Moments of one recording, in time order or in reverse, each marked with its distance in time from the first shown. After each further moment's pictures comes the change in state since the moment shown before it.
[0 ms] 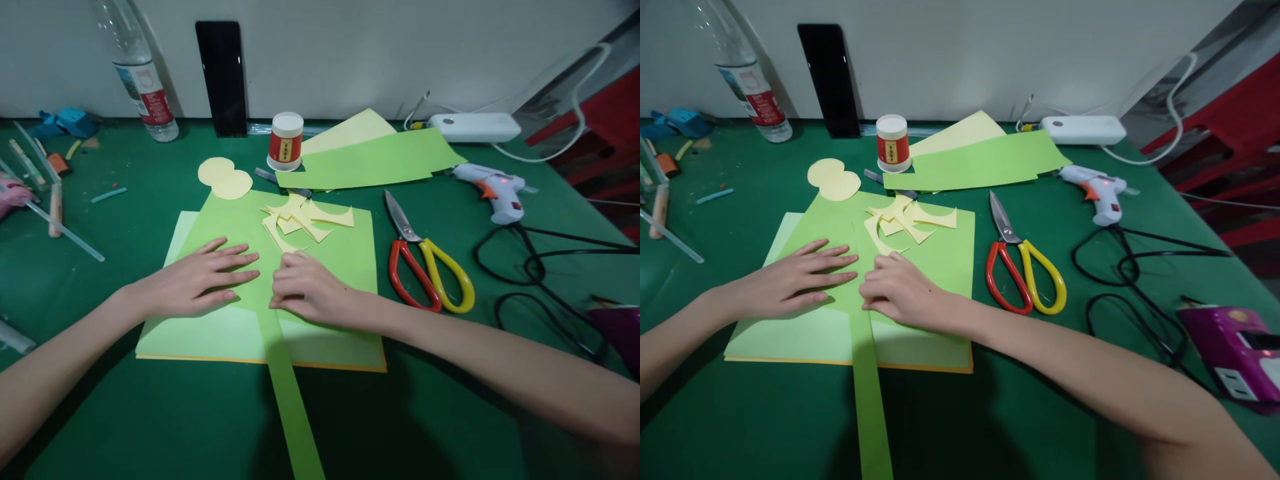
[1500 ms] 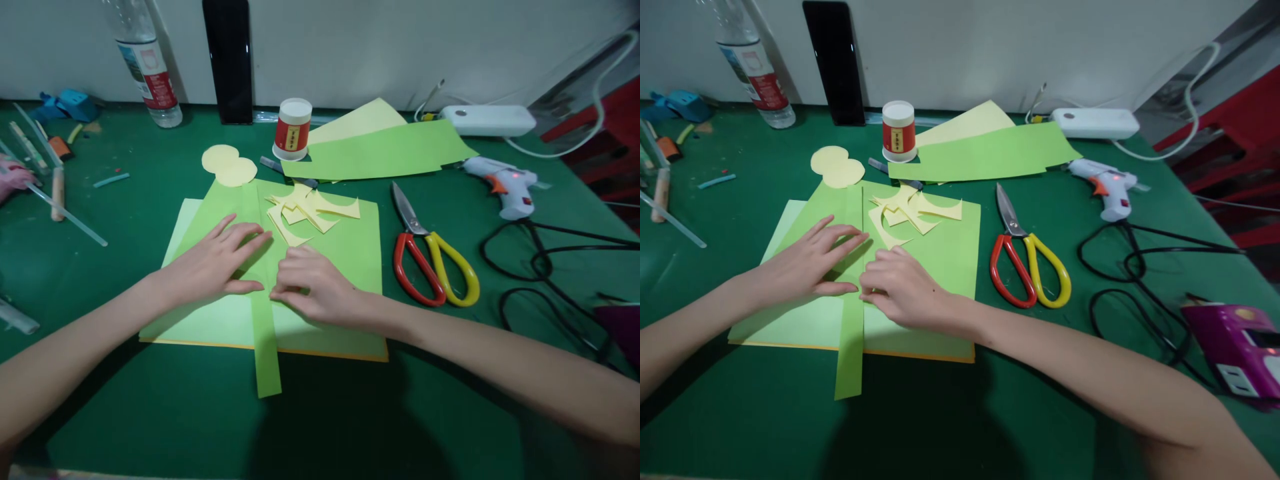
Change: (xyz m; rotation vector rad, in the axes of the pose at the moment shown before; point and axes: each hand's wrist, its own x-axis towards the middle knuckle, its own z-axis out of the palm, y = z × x) left_hand 0.021 0.016 0.009 0.225 0.177 -0.135; right_hand -0.003 -0.014 0.005 0.016 0.116 0.030
